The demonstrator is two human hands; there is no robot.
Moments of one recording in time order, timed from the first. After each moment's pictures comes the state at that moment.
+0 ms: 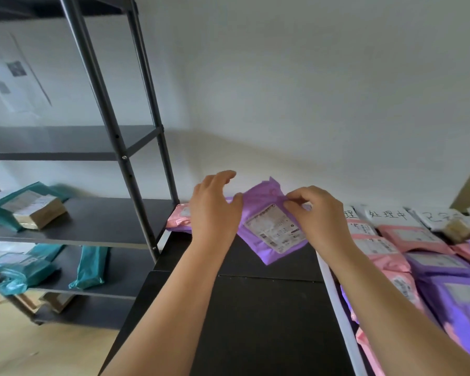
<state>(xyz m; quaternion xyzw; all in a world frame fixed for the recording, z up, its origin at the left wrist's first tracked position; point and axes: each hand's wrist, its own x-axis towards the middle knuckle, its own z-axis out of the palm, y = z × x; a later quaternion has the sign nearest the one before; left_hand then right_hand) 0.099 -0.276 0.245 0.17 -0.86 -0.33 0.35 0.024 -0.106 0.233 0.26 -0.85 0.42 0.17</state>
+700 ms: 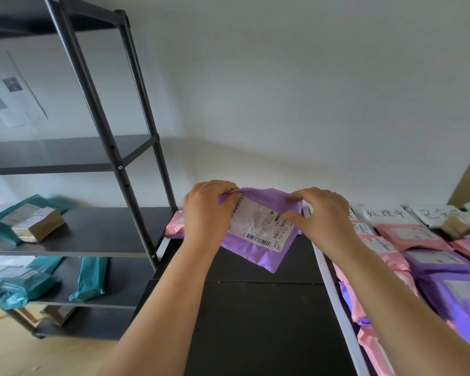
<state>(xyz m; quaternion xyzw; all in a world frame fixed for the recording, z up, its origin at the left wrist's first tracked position) 0.099 -0.275 0.262 0.12 -0.88 -0.30 0.35 0.011 -0.086 0.229 0.26 -0.89 0.32 0.19</state>
